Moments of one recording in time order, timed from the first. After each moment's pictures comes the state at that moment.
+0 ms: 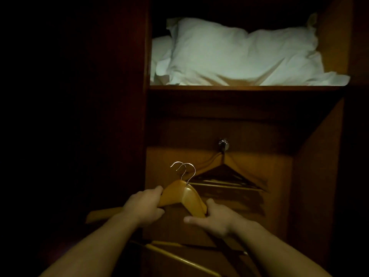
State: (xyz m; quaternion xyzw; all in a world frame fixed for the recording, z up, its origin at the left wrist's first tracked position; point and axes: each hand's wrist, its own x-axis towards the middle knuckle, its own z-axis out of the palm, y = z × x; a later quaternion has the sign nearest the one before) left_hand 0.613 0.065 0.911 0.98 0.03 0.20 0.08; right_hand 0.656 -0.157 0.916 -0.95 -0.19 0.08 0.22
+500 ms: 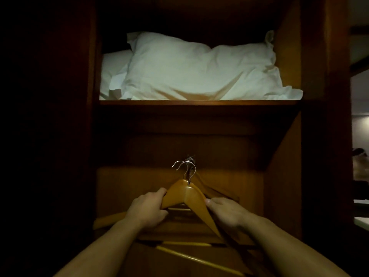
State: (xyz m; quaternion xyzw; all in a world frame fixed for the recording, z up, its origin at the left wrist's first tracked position) left_hand 0.722 -0.069 0.965 0.97 -0.03 0.23 0.10; right_hand 0.756 -0.307 0.976 -0.93 -0.21 -0.01 0.29
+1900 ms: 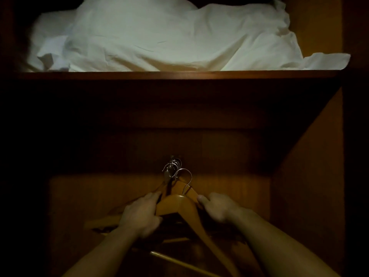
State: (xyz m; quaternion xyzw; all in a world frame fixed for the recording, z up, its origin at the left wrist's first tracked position) left_hand 0.927 -0.076 0.953 0.97 -0.02 0.22 0.11; right_hand 0.962 -0.303 0.985 -0.96 -0.14 -0.04 0.22
